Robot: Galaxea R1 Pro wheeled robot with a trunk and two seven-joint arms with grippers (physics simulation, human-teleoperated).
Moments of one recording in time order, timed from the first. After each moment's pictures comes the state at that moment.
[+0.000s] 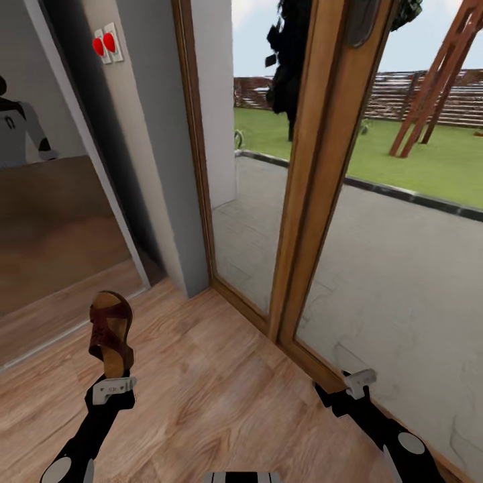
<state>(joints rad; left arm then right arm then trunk) -0.13 -0.10 0.46 -1.25 -0.15 -0.16 -0.35 -0.17 -0.09 -0.16 -1.16 0.11 0.02 0.45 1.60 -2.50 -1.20</state>
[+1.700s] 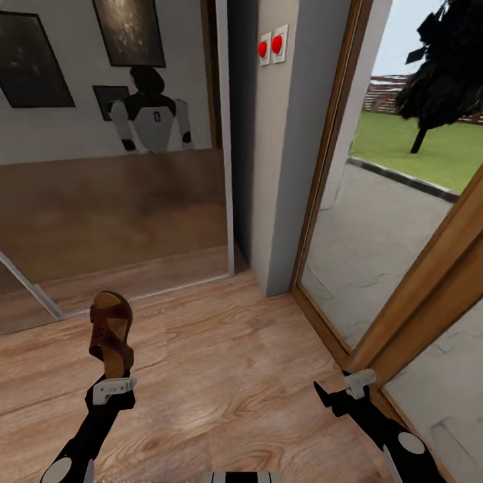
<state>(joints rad) -0.13 -0.10 0.46 -1.25 -0.15 -0.16 -0.35 -0.17 -0.09 -0.16 -1.16 0.11 0.02 0.46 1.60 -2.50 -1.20</state>
